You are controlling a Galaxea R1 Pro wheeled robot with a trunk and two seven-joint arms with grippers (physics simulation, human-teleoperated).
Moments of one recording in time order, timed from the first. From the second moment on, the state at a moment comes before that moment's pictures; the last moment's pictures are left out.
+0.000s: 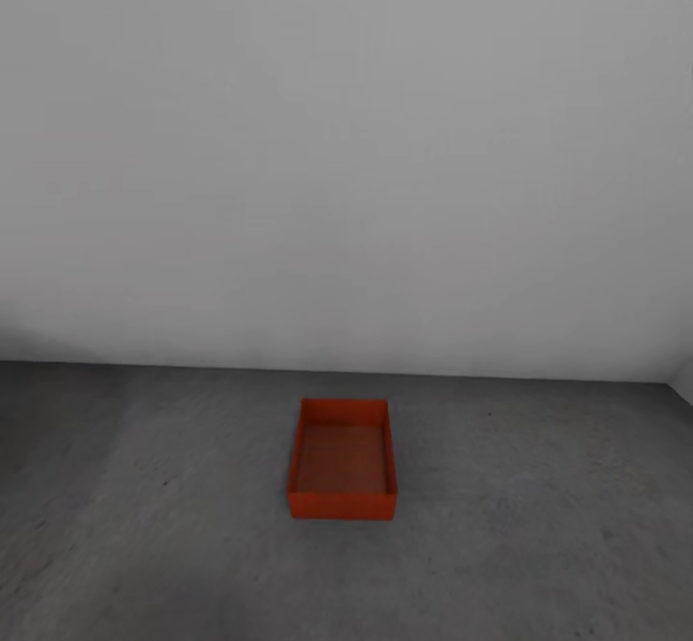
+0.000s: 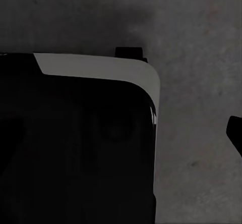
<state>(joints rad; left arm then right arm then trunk) -0.33 0.07 -0.04 -0.01 0.37 -0.03 0.29 -0.18 -0.05 0.06 0.03 -0.06 -0.17 0.07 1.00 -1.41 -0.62</state>
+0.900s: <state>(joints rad) -0.33 0.07 -0.04 -0.01 0.37 -0.03 0.29 -0.18 -0.05 0.06 0.03 -0.06 -0.17 0.07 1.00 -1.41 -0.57</state>
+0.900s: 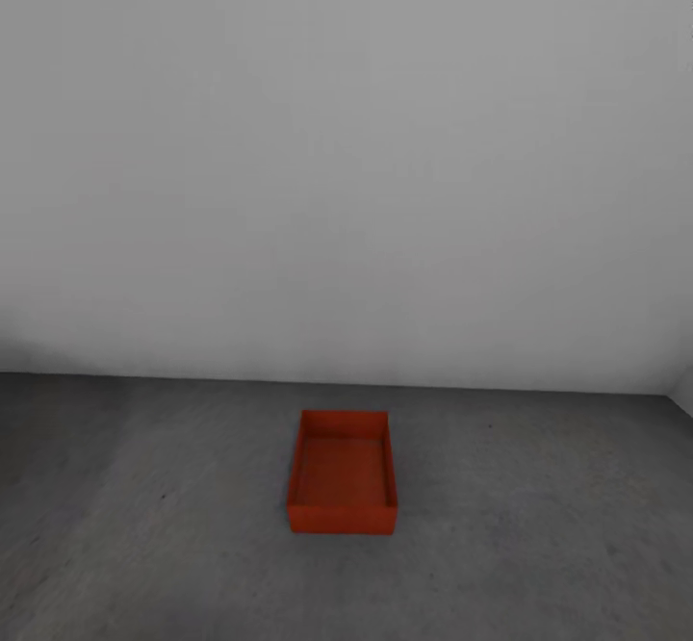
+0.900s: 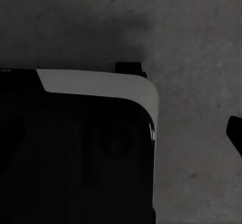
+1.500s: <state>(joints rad) -0.33 0.07 -0.04 -0.01 0.37 -0.03 0.29 -0.18 -0.05 0.06 0.03 -0.06 -0.16 0.07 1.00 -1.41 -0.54</state>
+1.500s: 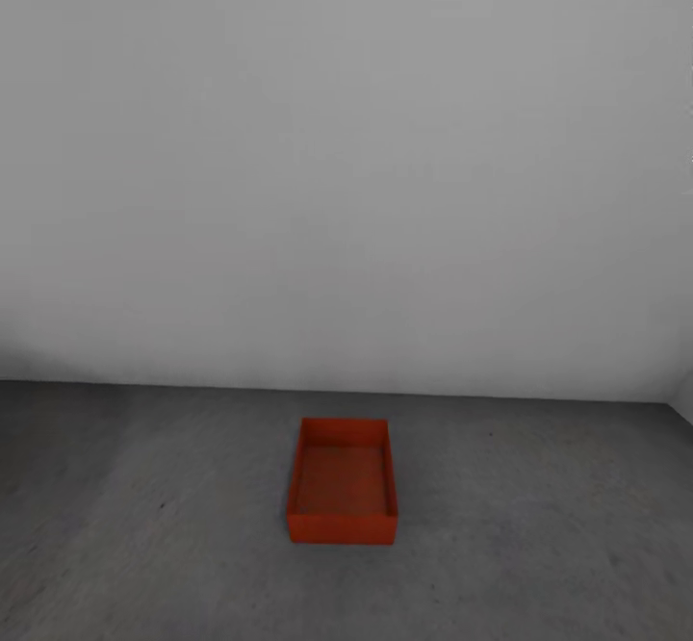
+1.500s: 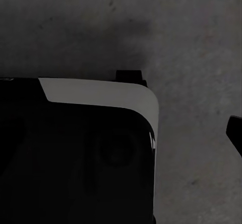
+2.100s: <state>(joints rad) -0.33 0.07 -0.04 -0.01 0.37 -0.03 0.29 -0.18 -0.04 0.06 0.03 -0.06 -0.16 0.07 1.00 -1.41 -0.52</state>
